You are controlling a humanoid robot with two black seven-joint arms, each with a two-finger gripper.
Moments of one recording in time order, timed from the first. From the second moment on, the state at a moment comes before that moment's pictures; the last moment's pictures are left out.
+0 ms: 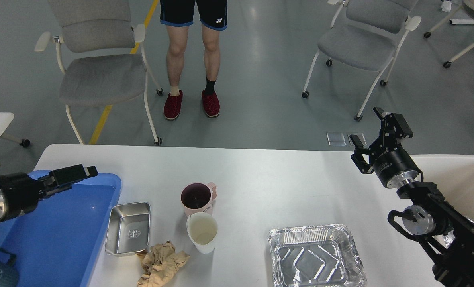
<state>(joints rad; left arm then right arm) -0.32 0.96 -0.85 -1.56 1.16 -0.41 0.07 0.34 -0.40 1.03 1.15 -0.39 0.09 0.35</state>
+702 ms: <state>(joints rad) -0.72 0.42 -0.39 -1.09 1.24 -0.40 0.08 0.32 -0.41 1.04 1.15 -0.39 0.09 0.35</state>
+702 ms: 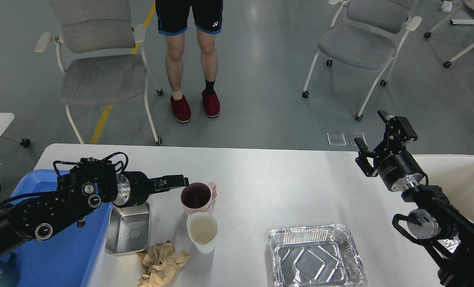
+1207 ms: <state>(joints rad) -0.72 0.32 -0.36 -0.98 1.22 -0.40 0.12 0.32 -0.43 1.04 1.15 -0.39 0.08 0.35</state>
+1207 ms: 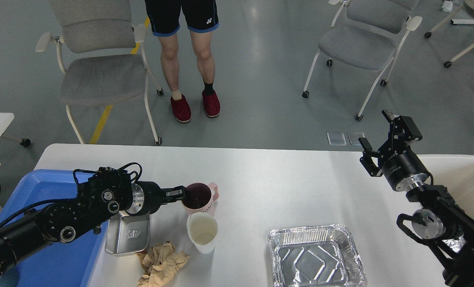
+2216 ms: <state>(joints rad) -0.74 1.20 -0.43 -1.53 1.08 -0.68 0.23 0.31 -0.41 1.04 1.14 -0.39 0.08 0.35</state>
